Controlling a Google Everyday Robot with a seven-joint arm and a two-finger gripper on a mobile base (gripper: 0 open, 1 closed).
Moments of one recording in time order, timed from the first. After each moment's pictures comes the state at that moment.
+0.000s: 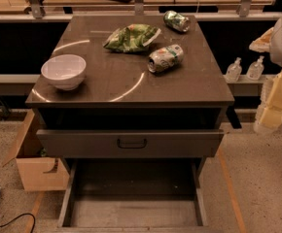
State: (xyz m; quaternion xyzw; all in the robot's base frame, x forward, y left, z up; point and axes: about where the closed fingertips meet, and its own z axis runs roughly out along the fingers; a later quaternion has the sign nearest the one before) arm 0.438 -0.217 0.976 -0.60 0.78 -0.03 0.16
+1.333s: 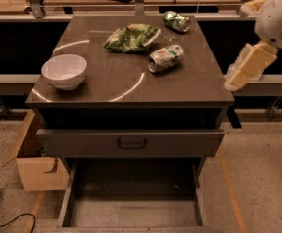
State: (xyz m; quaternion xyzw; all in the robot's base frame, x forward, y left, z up) arm 0.541 -0.211 0.999 -0.58 0.74 -0.07 0.34
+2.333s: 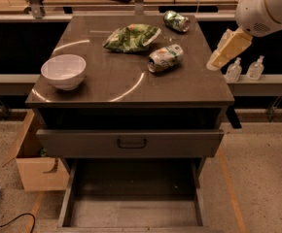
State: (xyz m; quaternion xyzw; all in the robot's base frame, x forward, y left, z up) arm 0.614 -0.191 1.010 -0.58 0.69 -0.11 0.42
